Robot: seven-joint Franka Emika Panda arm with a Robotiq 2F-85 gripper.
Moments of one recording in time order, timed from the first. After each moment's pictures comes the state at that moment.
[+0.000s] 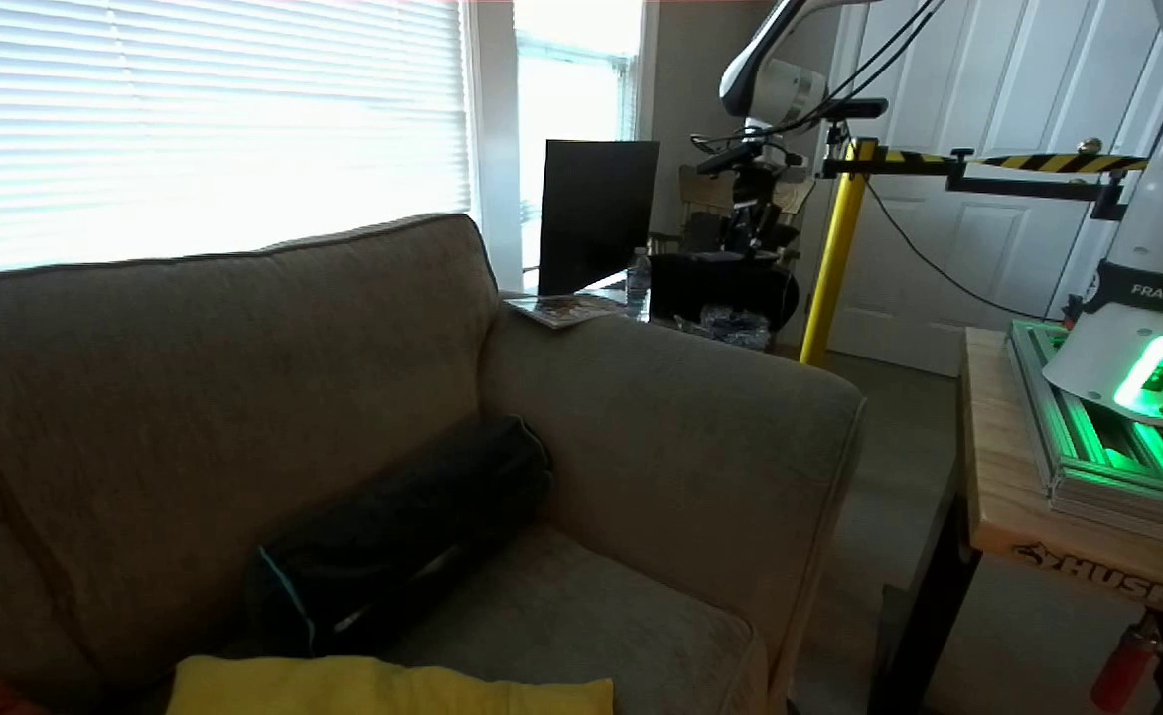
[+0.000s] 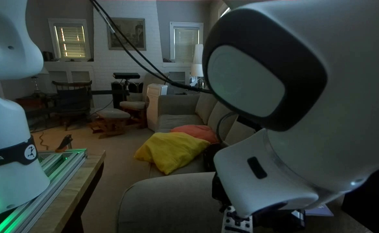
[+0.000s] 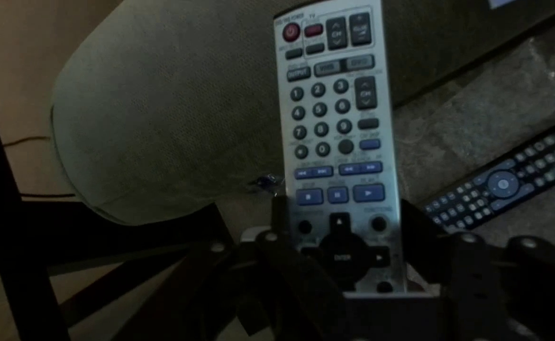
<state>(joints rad) -0.31 0.54 -0.25 -1.90 0.60 2.03 1.24</state>
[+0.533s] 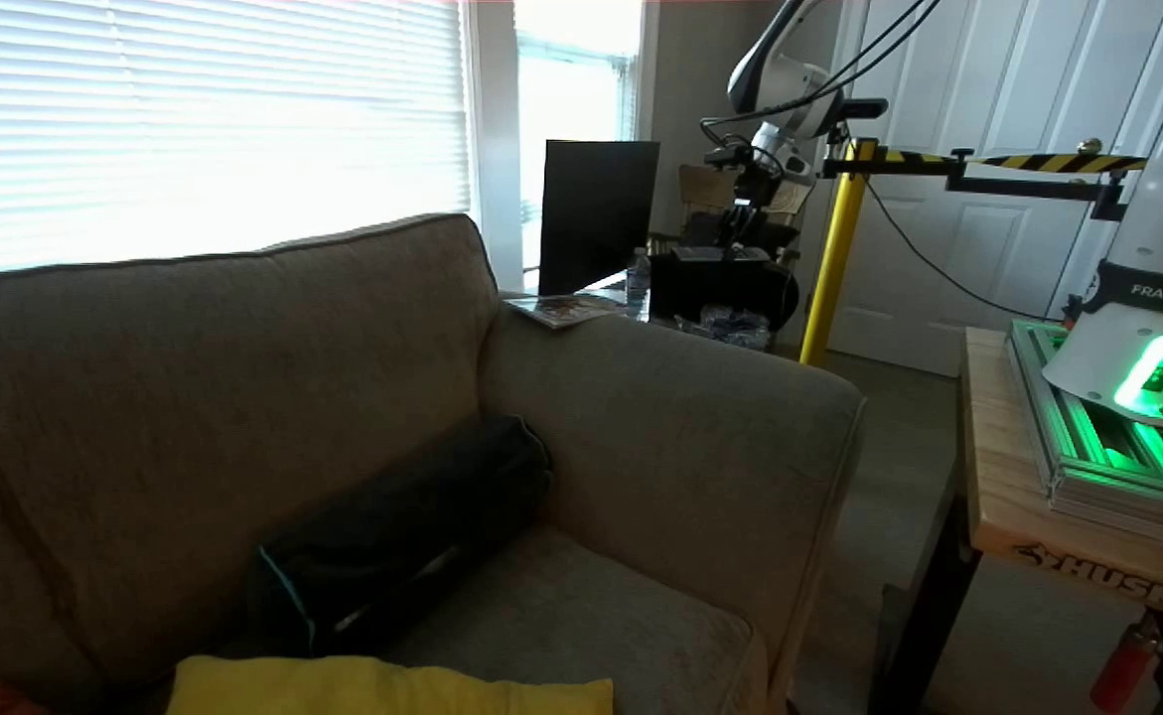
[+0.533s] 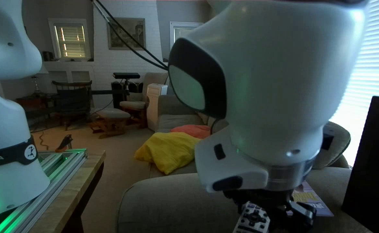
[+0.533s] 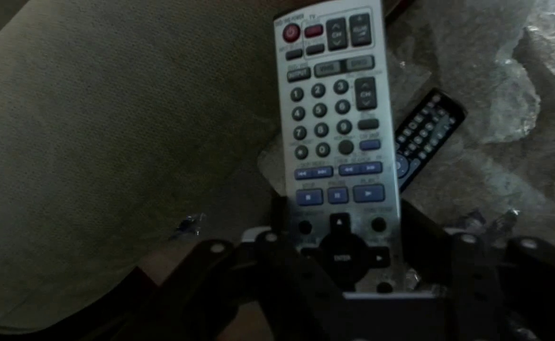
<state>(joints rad) -0.25 0.44 -0.24 -2.11 0.83 2.43 1.29</state>
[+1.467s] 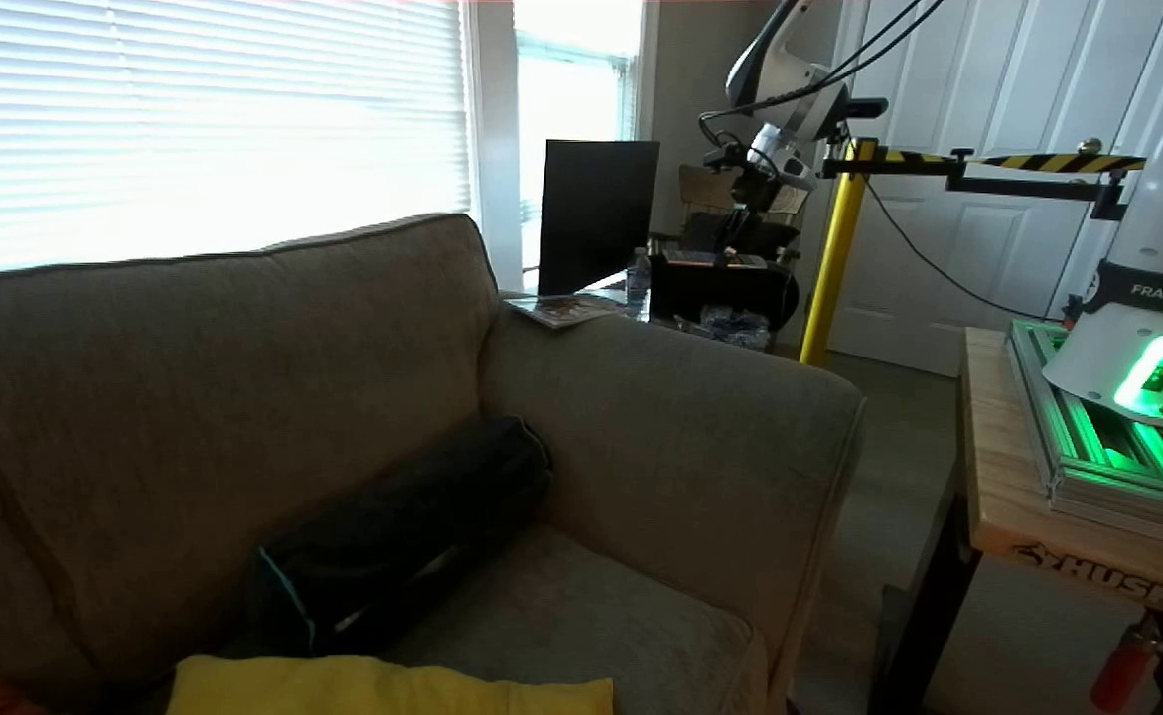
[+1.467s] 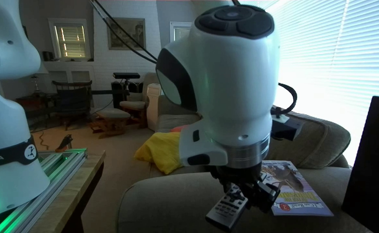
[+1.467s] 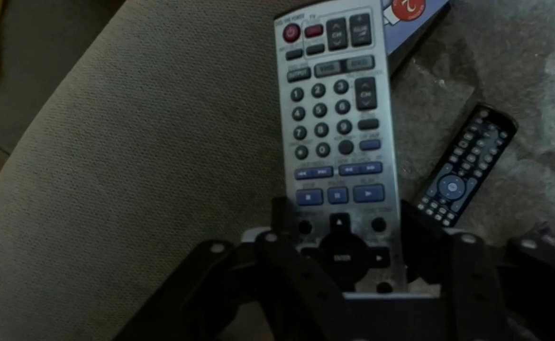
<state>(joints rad) -0.19 0.37 -0.20 -2.23 0.96 2.51 1.36</state>
